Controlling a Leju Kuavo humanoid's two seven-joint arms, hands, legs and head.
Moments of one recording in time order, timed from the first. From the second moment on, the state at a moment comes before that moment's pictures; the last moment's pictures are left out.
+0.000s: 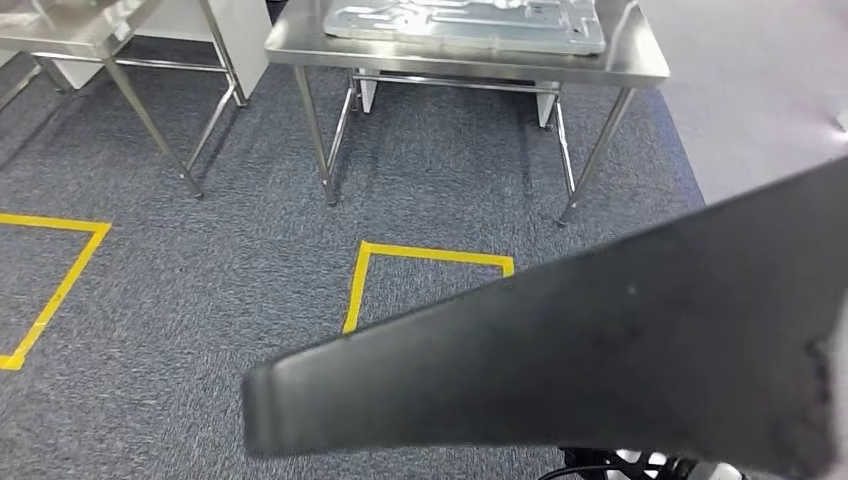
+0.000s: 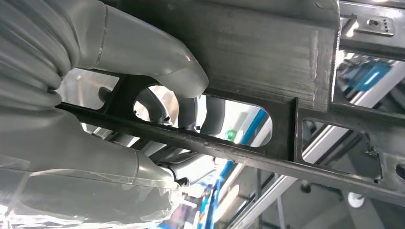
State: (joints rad) left arm -0.07 0.00 1.11 -0.23 -0.68 -0.02 -0.27; right arm 0.03 -0.10 0.35 -1.95 0.10 0.14 -0.69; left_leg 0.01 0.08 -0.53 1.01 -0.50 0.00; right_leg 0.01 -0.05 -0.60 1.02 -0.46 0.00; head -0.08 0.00
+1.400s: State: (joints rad) left arm -0.06 0.01 1.12 -0.23 -0.68 -0.06 -0.25; right arm 0.02 -0.09 0.35 -1.97 0.15 0.13 -0.68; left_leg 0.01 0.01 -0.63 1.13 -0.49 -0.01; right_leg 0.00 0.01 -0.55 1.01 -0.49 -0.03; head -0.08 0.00
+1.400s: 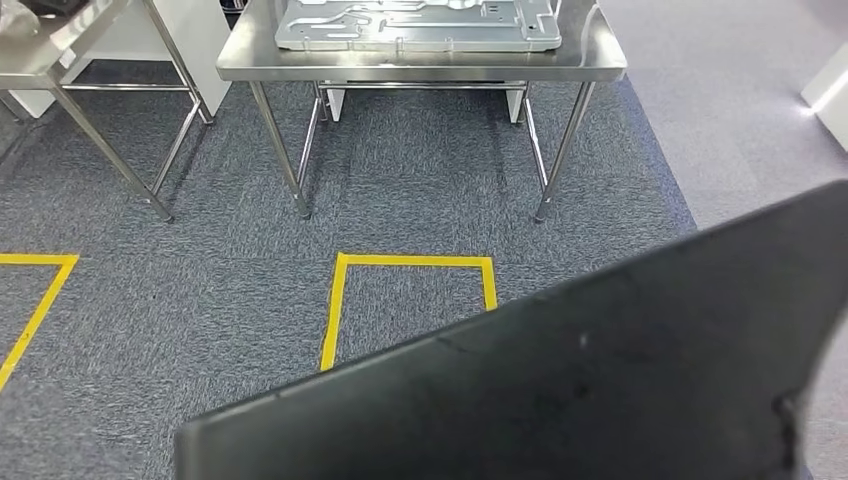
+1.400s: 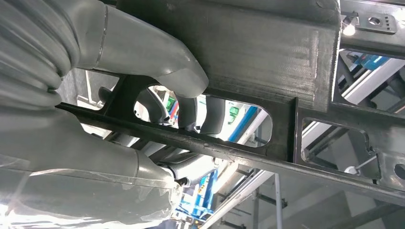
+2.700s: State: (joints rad) left arm -0.06 0.01 1.13 -0.23 -0.70 -0.07 -0.26; right arm 0.01 -0.09 0.33 -1.97 0.14 0.13 -0.69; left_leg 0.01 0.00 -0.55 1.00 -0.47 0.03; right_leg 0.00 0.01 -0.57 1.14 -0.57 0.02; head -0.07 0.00
